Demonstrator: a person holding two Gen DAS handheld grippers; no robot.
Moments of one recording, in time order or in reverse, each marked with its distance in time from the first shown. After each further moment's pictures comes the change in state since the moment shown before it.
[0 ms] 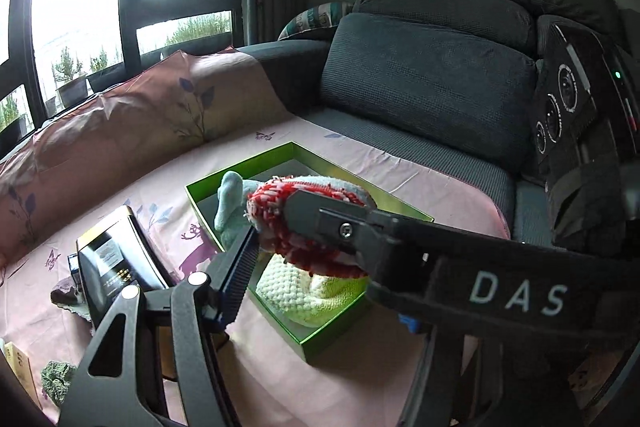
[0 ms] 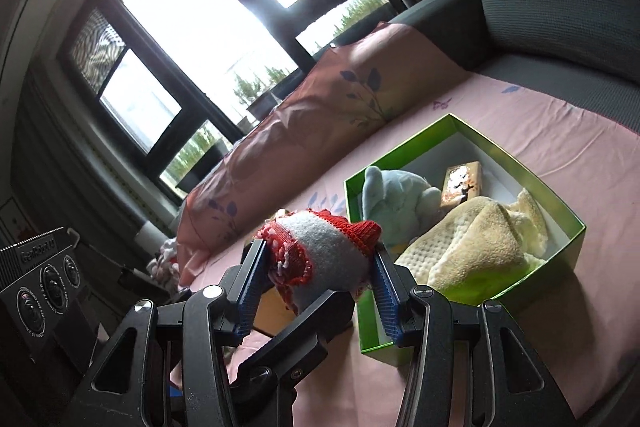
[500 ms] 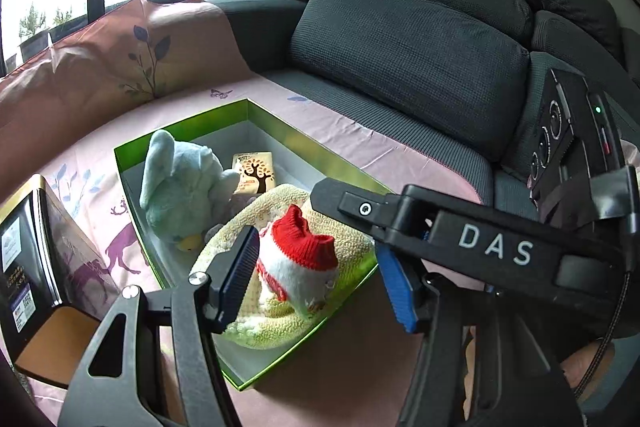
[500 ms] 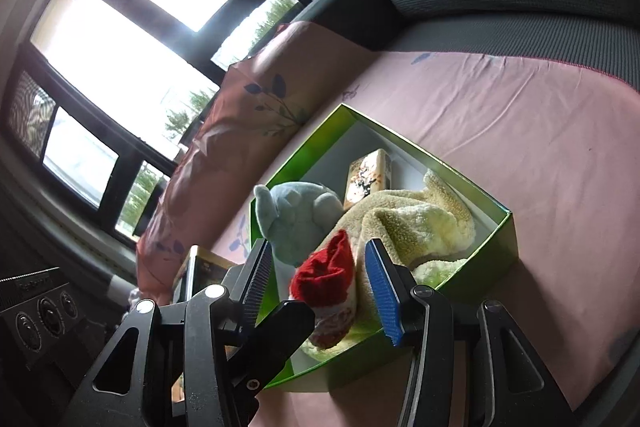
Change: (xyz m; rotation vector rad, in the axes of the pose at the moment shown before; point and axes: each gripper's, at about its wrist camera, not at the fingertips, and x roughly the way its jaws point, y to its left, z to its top) left arm 0.068 -0.007 -0.003 -0.085 0.128 -0.140; right arm 0.016 -0.073 0.004 0.212 -0.003 -0.187
